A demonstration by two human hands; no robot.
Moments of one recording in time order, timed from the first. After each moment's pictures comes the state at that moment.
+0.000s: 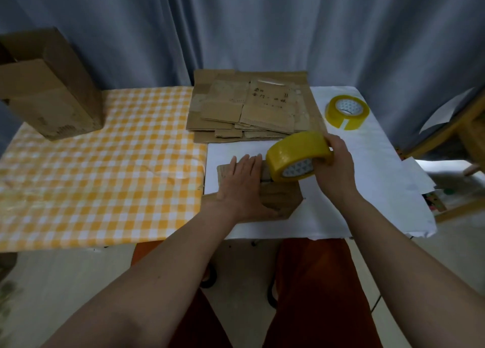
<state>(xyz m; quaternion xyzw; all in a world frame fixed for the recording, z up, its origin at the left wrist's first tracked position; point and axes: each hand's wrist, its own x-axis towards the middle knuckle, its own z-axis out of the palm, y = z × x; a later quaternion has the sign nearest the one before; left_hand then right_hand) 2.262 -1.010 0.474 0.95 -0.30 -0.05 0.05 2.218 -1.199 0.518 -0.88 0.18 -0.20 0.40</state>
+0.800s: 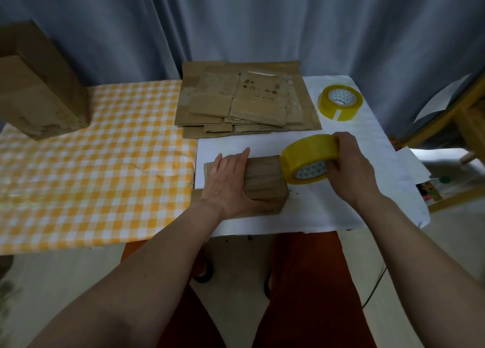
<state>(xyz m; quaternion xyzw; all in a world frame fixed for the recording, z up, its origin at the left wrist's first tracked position) 2.262 -1.005 0.469 0.95 -0.29 -0.04 0.13 2.189 -1.247 0.516 -0.95 0.14 -0.12 0.24</state>
